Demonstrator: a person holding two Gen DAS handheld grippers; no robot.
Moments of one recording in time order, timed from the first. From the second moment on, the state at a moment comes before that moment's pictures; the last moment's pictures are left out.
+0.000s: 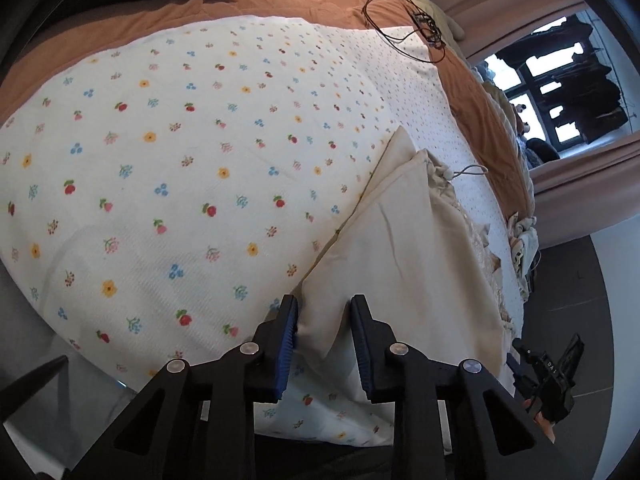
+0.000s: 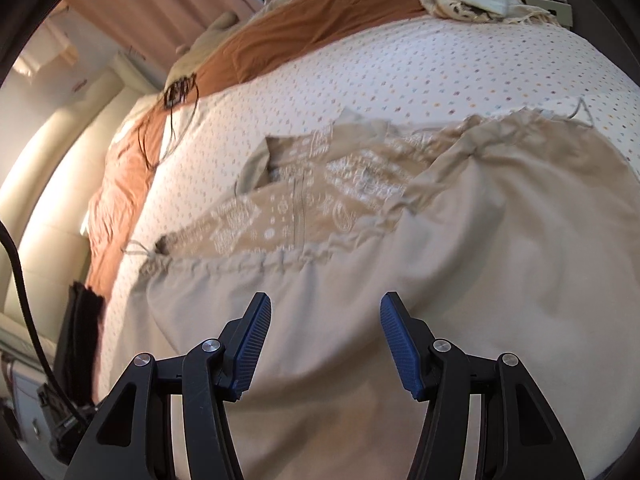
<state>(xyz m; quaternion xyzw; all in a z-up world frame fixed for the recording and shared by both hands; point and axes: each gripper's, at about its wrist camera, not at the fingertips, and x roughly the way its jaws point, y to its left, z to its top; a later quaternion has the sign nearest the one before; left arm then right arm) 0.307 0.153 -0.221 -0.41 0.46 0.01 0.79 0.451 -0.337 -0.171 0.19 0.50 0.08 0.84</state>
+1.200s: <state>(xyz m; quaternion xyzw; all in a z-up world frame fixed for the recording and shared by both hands) 0.285 0.165 -0.225 -0.48 0.44 -0.01 0.76 0.579 -0.277 -0.220 0.01 0.52 0.05 0.85</state>
